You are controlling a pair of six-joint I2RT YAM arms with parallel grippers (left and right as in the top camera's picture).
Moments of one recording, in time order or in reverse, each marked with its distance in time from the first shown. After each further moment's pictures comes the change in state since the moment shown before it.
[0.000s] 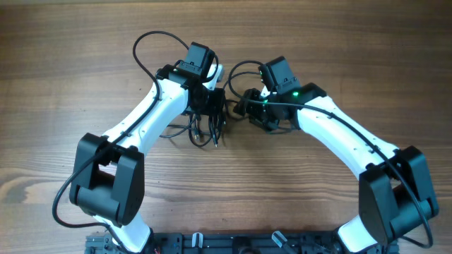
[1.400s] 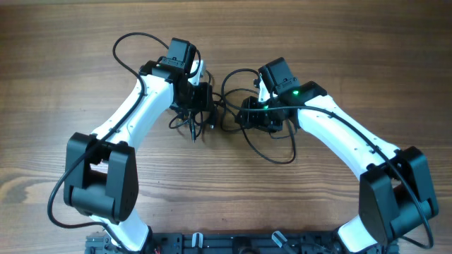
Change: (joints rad) left arm 0.100 0.000 0.000 -0.023 0.004 -0.052; right arm 0.000 0.000 0.036 -0.136 -0.050 -0.325
